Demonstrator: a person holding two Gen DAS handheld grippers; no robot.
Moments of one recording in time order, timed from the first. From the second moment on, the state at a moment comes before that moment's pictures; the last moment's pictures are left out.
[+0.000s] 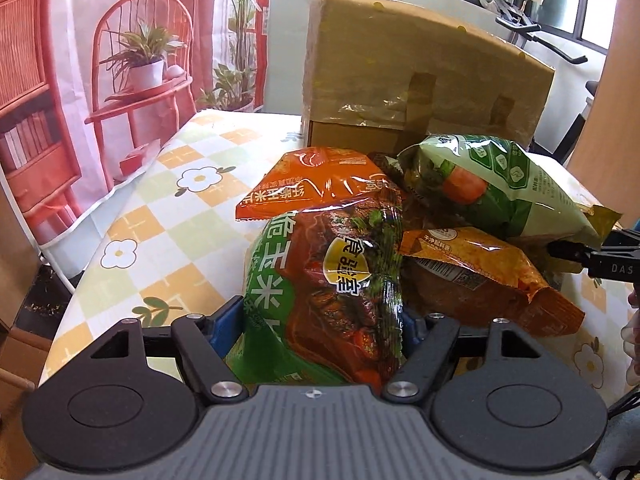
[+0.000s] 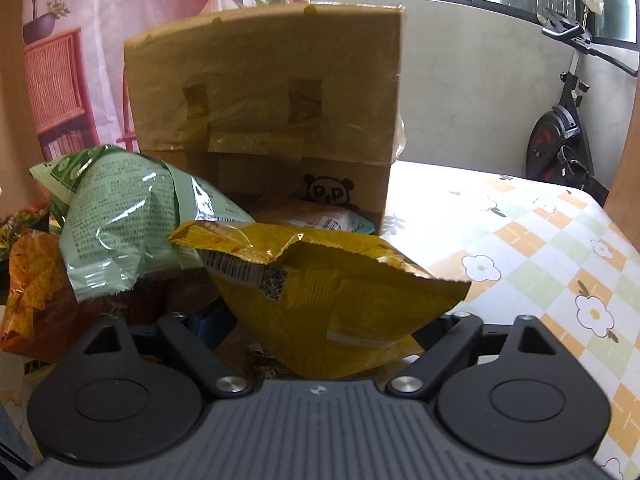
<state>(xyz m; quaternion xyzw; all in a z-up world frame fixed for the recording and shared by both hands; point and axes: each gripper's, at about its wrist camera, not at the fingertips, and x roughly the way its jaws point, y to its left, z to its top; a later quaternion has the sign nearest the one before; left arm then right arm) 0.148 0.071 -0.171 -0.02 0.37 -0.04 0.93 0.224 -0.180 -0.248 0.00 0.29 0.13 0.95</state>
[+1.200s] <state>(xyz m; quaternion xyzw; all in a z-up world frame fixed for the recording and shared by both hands) 0.148 0.095 -0.141 -0.13 0.37 -0.02 0.92 0.192 -0.194 -0.204 0.04 0.34 0.10 0.93</state>
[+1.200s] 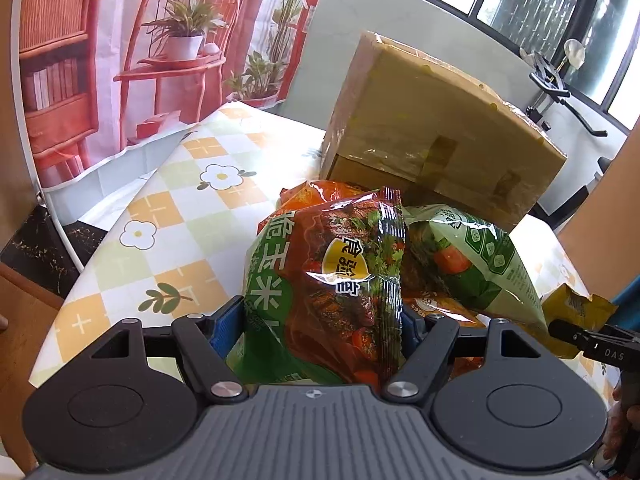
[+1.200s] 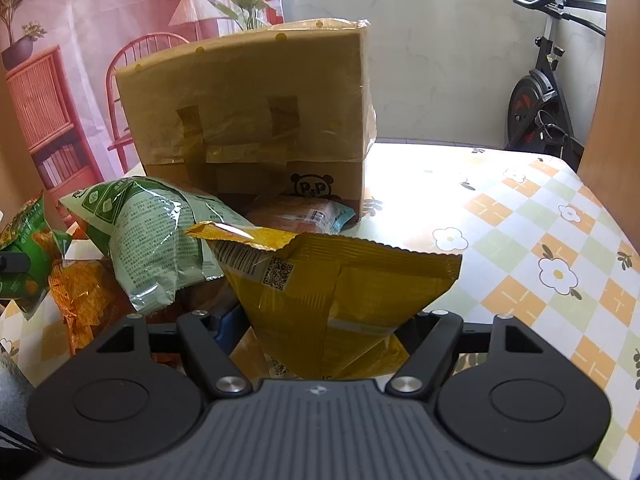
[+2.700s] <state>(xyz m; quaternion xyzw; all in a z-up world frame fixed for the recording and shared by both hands) 0.339 0.005 0.020 -0.17 0.25 -0.14 0.94 0.339 -0.186 -0.007 0.04 0.15 0.18 0.97</state>
